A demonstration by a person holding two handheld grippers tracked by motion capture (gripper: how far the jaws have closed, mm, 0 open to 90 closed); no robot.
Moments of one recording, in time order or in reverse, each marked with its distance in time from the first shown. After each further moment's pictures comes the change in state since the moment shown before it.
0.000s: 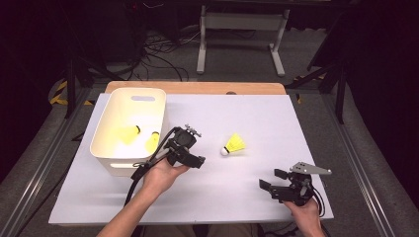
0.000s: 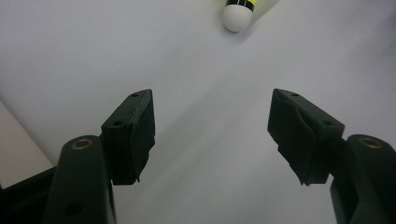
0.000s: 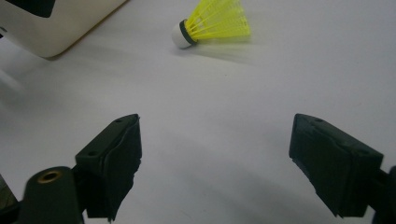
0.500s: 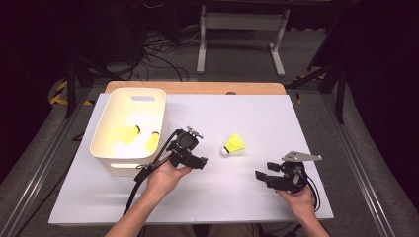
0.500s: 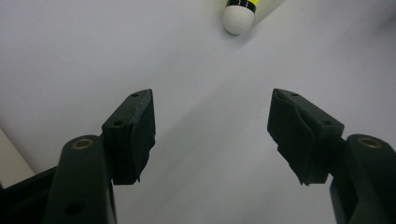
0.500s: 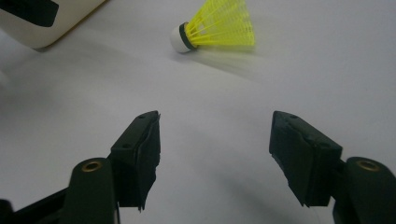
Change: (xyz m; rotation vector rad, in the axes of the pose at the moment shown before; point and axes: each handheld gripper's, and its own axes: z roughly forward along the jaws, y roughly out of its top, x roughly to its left) left arm -0.001 -0.001 0.012 -0.018 0.002 -0.014; right arm 0.001 0.032 0.018 0.080 -0.018 -0.052
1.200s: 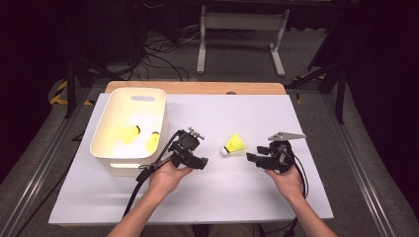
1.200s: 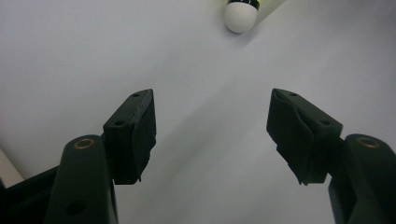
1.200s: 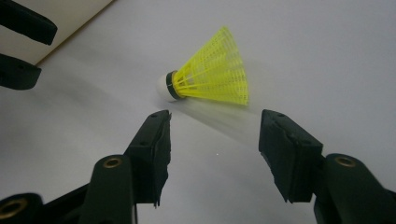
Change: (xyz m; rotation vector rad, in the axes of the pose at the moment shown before) left arm 0.001 -0.001 0.008 0.001 -0.001 0.007; right arm 0.000 0.049 0.029 0.025 -0.040 -0.020
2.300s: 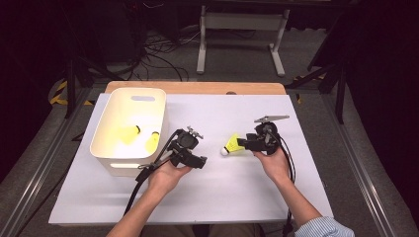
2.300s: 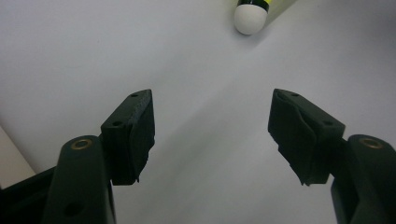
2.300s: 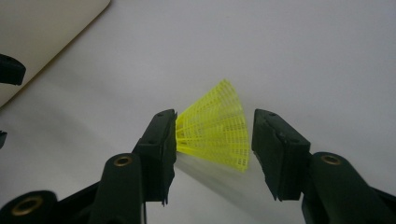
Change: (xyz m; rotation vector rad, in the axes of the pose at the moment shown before) left arm 0.002 0.000 -0.002 -0.005 0.025 0.008; right arm -0.002 0.047 0.037 0.054 -0.019 0.016
